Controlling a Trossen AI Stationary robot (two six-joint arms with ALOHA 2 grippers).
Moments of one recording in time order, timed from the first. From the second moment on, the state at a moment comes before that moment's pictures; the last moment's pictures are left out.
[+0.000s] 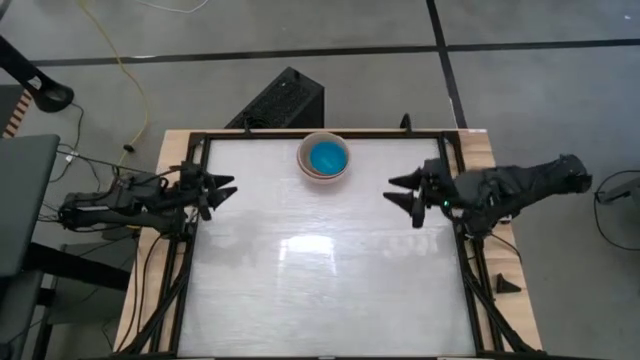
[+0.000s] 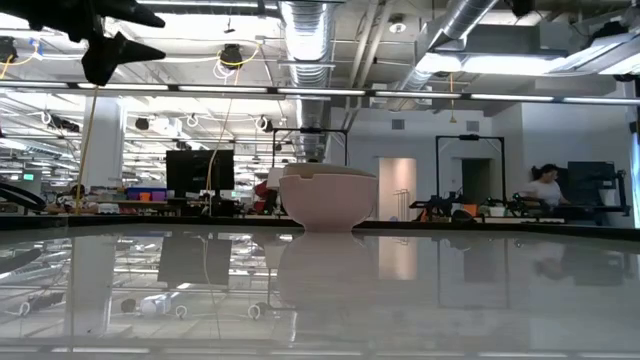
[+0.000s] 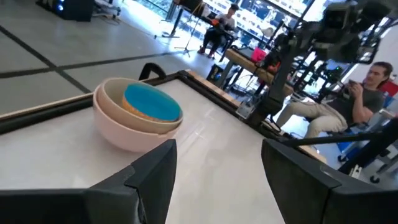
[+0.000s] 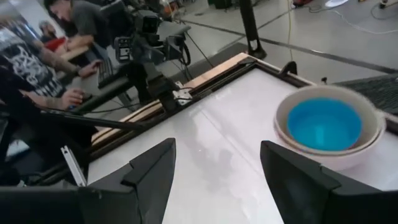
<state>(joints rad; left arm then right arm) -0.03 0.23 0.48 -0.30 -0.39 -0.48 0.29 0.83 1.00 -0.44 0.55 0.56</state>
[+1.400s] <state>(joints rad) -0.03 0.00 0.05 -0.05 -0.30 -0.57 0.15 0.32 0.16 0.19 0.30 0.61</state>
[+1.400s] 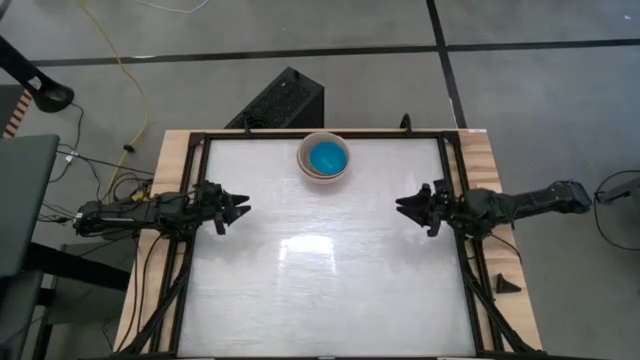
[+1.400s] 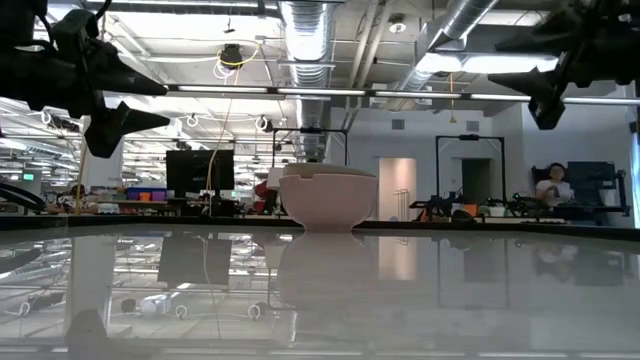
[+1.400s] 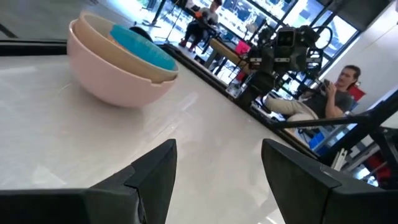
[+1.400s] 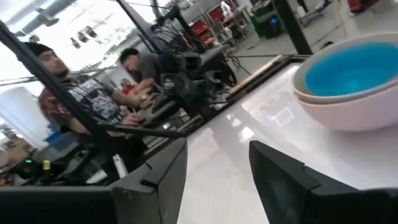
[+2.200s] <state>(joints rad) -0.03 0.01 0.05 -0.05 -0.29 -0.34 0.12 0.33 0.16 -0.24 0.27 0.79</state>
